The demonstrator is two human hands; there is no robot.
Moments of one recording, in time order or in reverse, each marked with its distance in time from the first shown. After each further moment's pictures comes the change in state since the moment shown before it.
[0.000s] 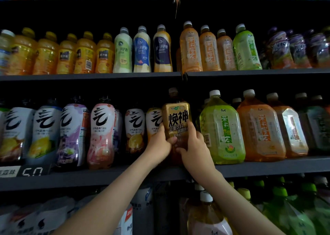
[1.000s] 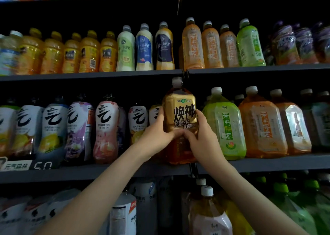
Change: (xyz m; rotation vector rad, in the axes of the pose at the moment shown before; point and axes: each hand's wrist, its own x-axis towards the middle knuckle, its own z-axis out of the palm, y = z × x) left_hand -0.023 0.026 -0.031 -0.031 -0.056 0.066; right_hand 0.005 -0.005 -0.029 0.307 0.041 -0.062
